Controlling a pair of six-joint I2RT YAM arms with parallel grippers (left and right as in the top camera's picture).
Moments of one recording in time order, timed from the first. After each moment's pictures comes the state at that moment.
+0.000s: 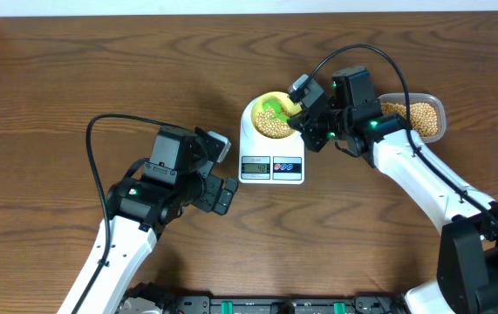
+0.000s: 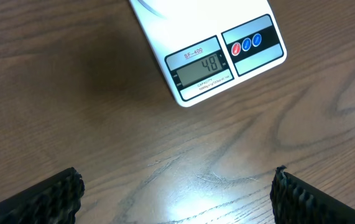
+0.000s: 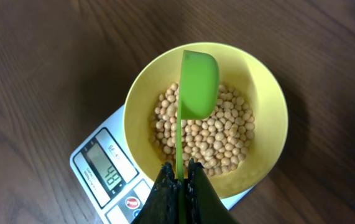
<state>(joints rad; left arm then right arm) -0.34 1.12 0.89 -0.82 0.20 0.09 0.36 1.69 1.13 -0.30 -0.47 -0.27</state>
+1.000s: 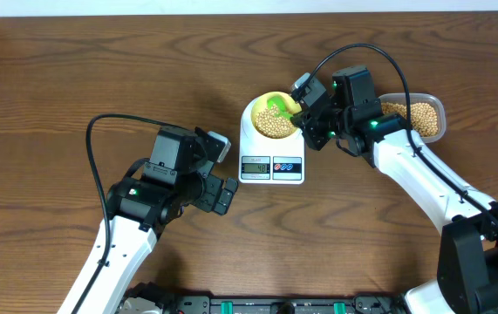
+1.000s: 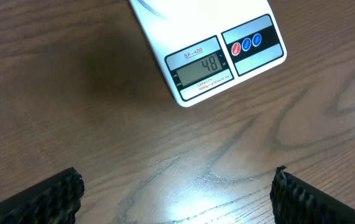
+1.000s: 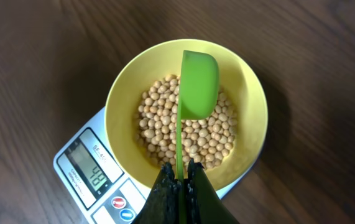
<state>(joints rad) -0.34 1.12 0.89 -0.82 0.20 0.09 0.36 1.69 1.13 -0.30 -0.42 -0.27</state>
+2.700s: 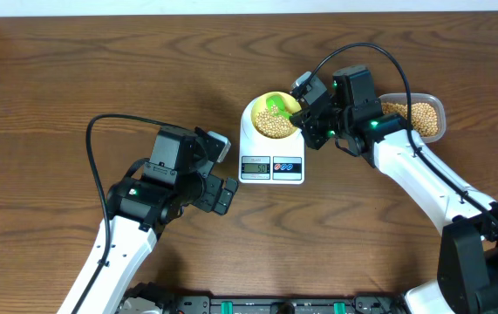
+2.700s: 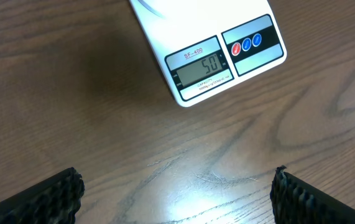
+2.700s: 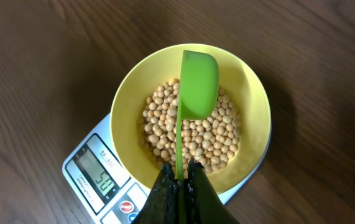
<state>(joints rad) -0.34 1.12 0.89 -0.82 0.20 0.09 0.36 1.68 1.13 -0.29 -0.43 -0.22</state>
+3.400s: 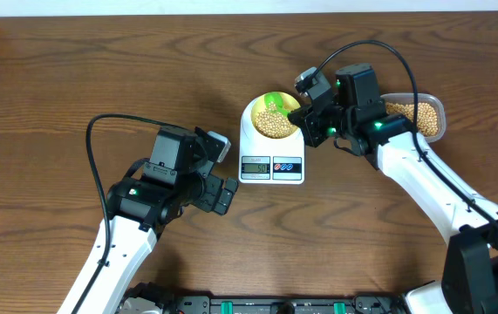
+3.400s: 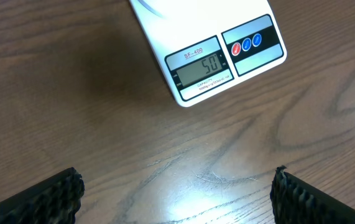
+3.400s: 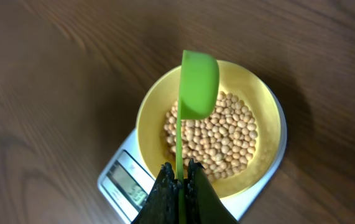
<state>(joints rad) -0.34 1.12 0.89 -0.82 0.20 0.09 0.36 1.64 1.13 -0.28 -0.47 -0.03</state>
